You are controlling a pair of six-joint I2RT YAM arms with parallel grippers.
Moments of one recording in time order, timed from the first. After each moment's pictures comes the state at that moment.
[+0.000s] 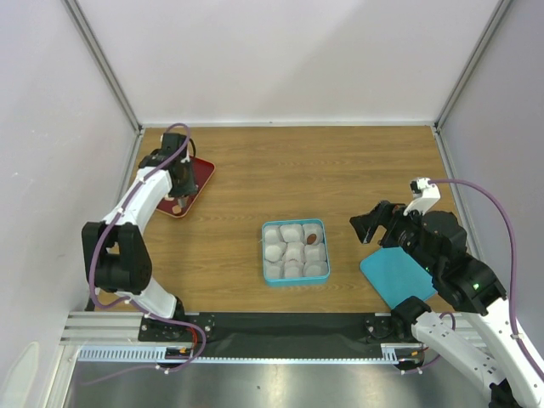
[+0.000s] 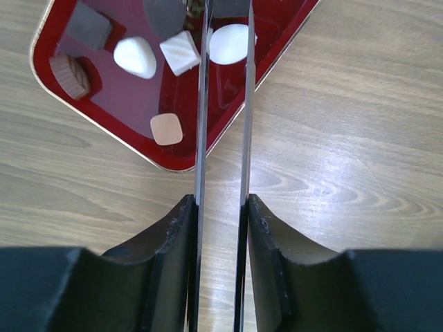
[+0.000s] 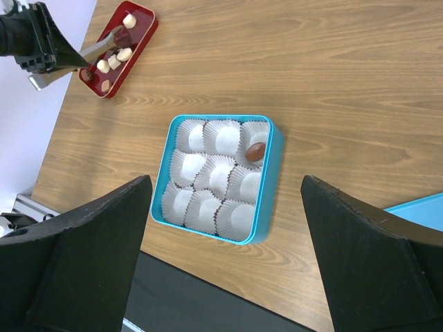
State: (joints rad) left arm -0.08 1.59 1.28 -0.73 -0.21 -0.24; right arm 0.57 0.56 0.92 -0.68 0.10 0.52
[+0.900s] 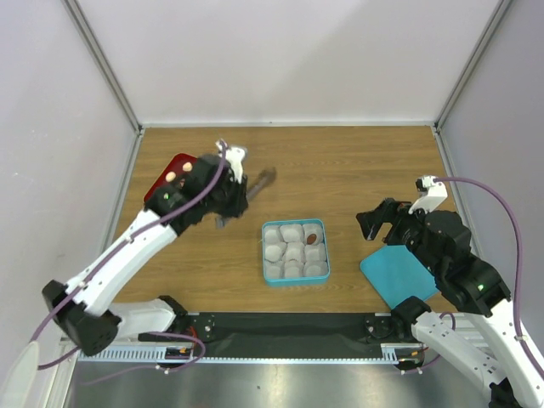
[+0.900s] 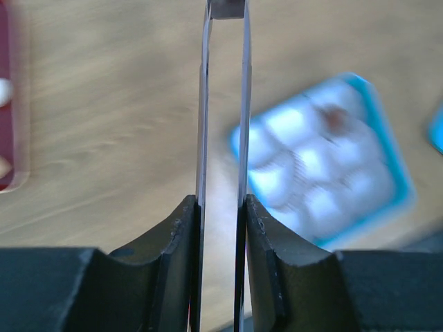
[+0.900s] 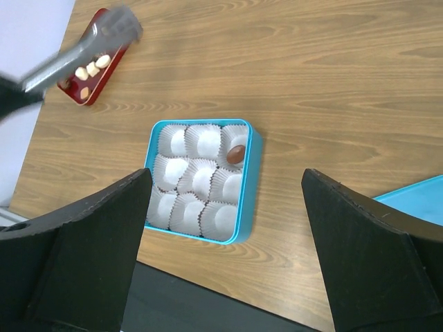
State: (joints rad) left arm -0.59 1.23 1.28 -0.80 -0.10 -0.25; right arm 0.57 0.56 0.95 -0.71 0.18 0.49
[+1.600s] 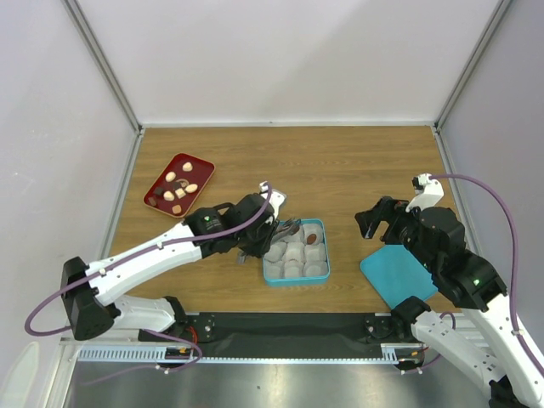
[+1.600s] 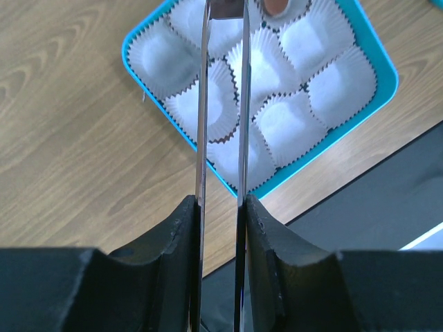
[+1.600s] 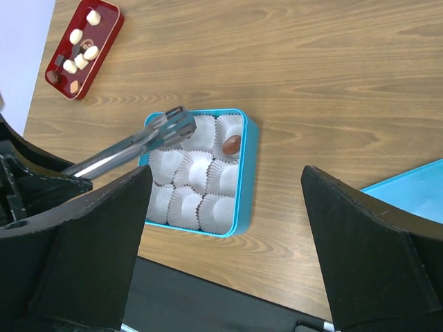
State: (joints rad) left arm -0.99 1.25 1.14 -0.83 -0.15 -0.37; right arm 0.57 0.59 0.96 -0.73 0.19 0.52
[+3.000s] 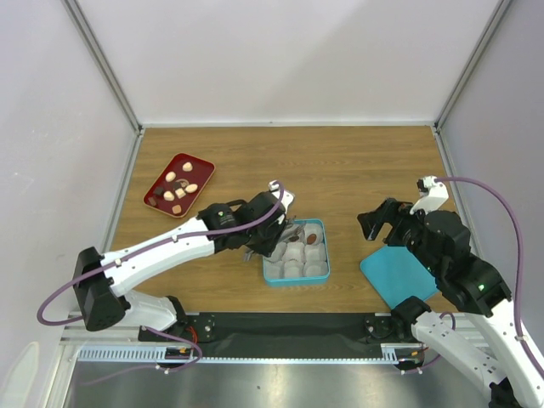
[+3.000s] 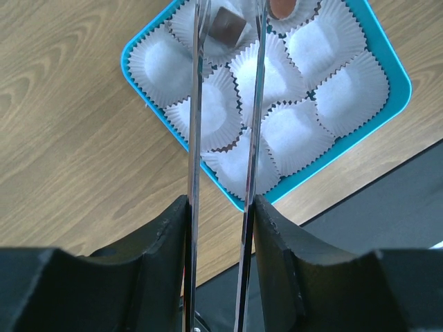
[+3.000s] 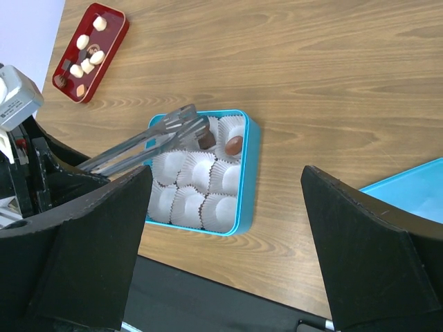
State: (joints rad) left arm -1.01 1.35 1.19 -0.85 -0.19 -0.37; right arm 0.57 0.57 0.96 -0.74 0.20 0.53
